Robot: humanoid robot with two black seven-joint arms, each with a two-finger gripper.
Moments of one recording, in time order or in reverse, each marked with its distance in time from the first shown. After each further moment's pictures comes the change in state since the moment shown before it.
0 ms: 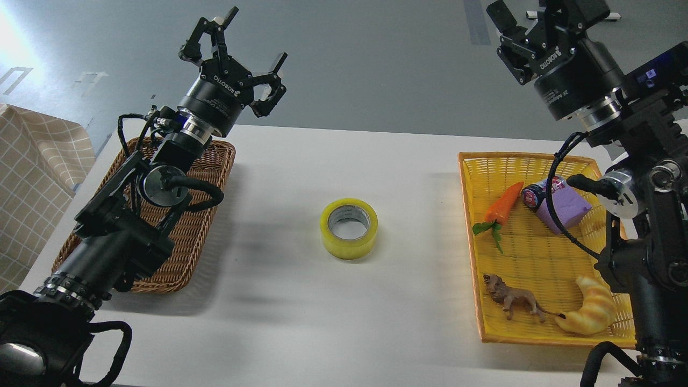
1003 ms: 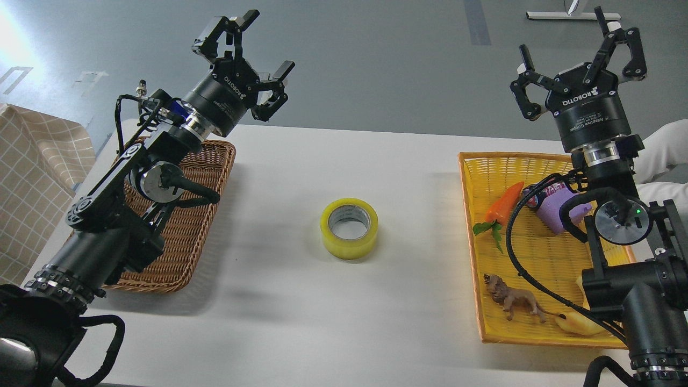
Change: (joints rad) left arm -0.020 0.038 0.007 -0.066 0.368 0.000 -0.004; right arm -0.076 -0.016 0.008 -0.228 0.820 0.000 -0.132
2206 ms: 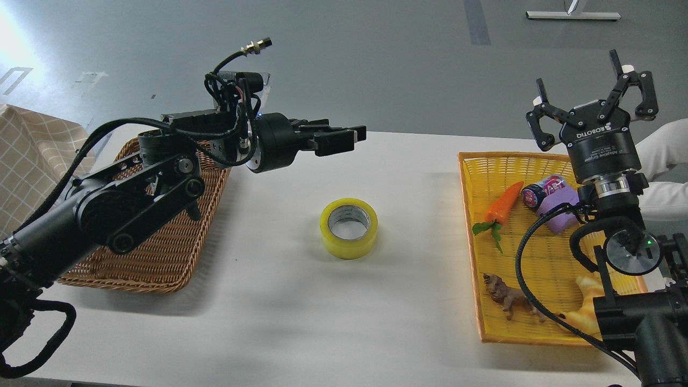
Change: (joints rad) left arm -0.134 0.167 0.444 -0.318 1.233 0.034 0.119; right arm -0.109 -0.015 0.003 0.000 0.078 0.000 0.001
